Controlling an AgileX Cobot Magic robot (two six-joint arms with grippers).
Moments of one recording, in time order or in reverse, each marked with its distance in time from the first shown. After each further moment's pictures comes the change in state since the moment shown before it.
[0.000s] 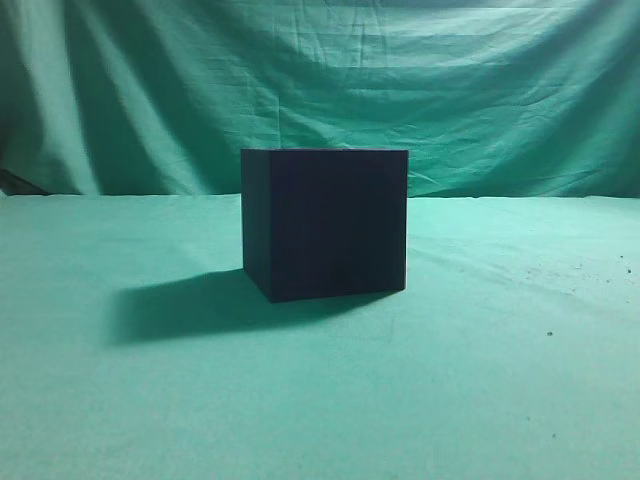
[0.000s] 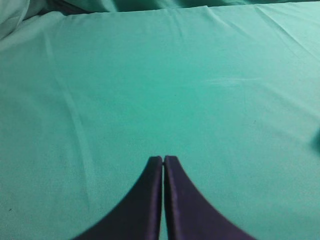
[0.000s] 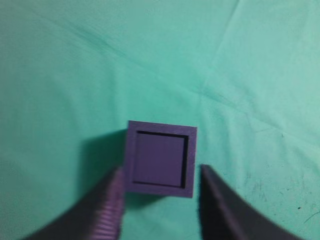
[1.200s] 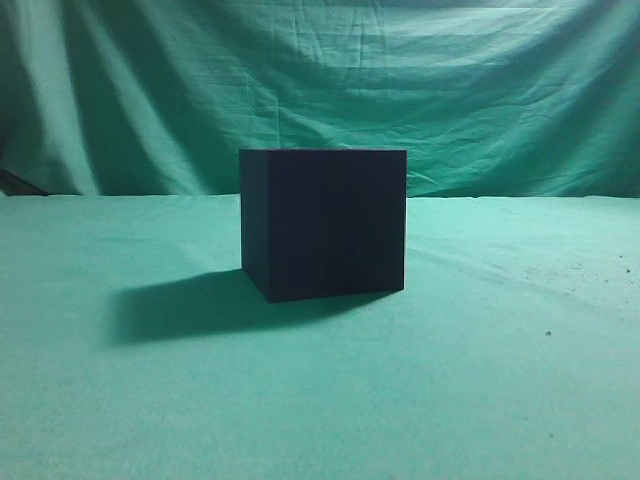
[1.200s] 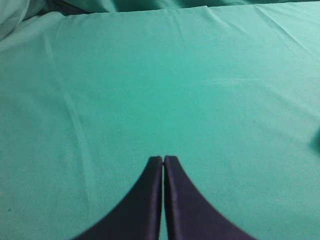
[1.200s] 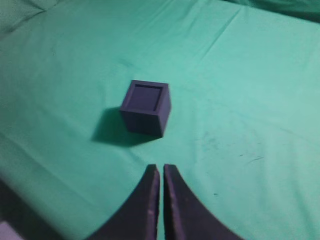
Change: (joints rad) left arm 0.000 0.000 0.000 0.000 0.000 0.000; right arm 0.000 -1.122 0.645 0.007 0.010 -0.153
